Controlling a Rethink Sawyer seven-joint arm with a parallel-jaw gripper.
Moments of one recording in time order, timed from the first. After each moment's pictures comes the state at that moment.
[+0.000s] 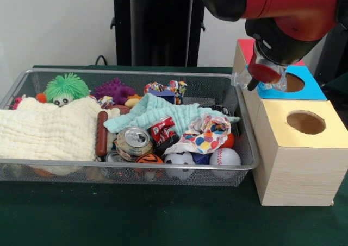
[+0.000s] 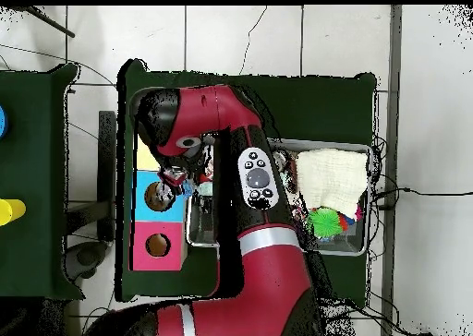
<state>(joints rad) -0.13 -0.42 0.26 1.10 -0.24 1.48 0.77</state>
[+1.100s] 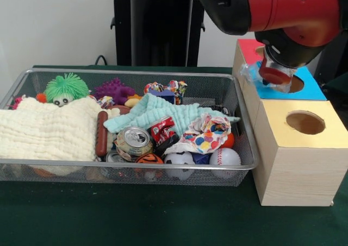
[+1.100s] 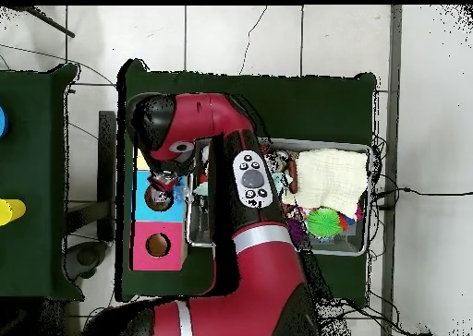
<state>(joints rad) -0.12 -0.40 0.27 1.14 -0.18 1.47 0.77</state>
